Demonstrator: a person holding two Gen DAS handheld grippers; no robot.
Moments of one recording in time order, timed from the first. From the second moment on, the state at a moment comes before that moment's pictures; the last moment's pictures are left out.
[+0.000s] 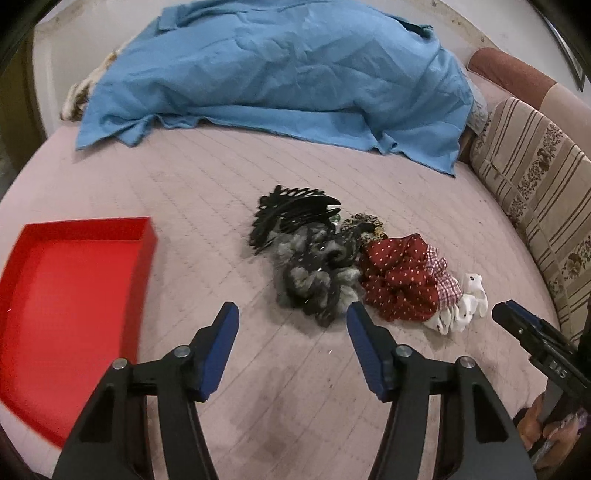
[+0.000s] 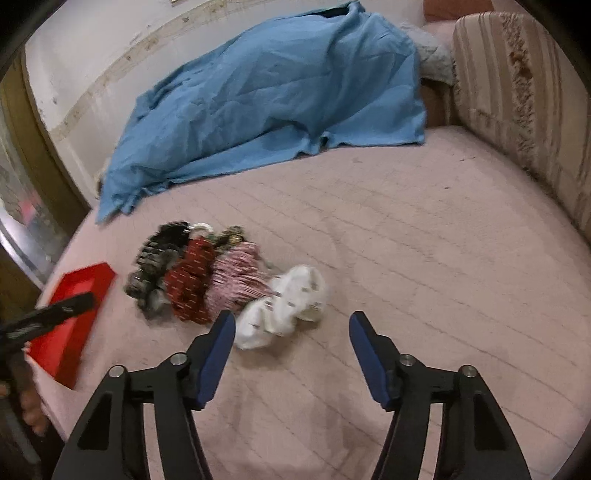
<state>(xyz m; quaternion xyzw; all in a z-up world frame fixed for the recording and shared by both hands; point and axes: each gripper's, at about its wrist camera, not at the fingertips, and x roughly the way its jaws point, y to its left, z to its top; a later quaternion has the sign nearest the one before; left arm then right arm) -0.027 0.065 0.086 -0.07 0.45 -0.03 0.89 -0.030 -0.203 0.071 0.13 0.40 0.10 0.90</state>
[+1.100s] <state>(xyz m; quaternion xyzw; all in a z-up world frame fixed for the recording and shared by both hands) -0.038 0.103 0.115 -0.13 0.40 -0.06 0.91 0.026 -0.106 0.094 0.12 0.42 0.20 0.88</state>
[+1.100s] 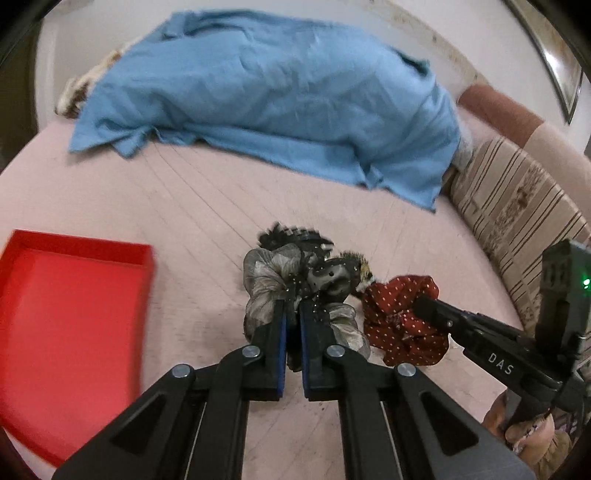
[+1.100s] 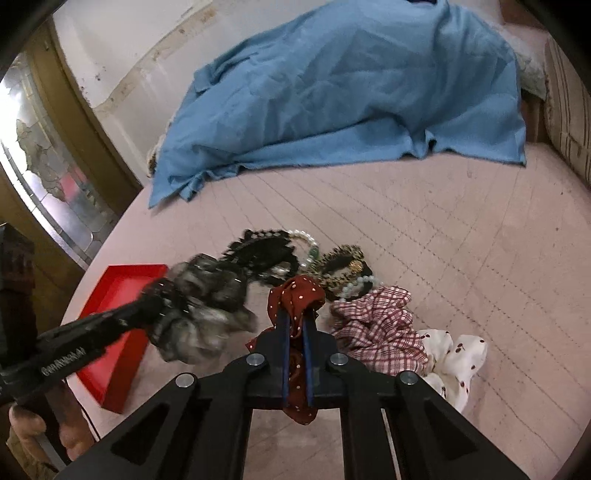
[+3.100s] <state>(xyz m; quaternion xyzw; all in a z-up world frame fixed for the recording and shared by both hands) -0.076 0.361 0.094 -0.21 0.33 0.22 0.89 0.062 0.141 0.105 0.03 0.45 0.30 0.84</state>
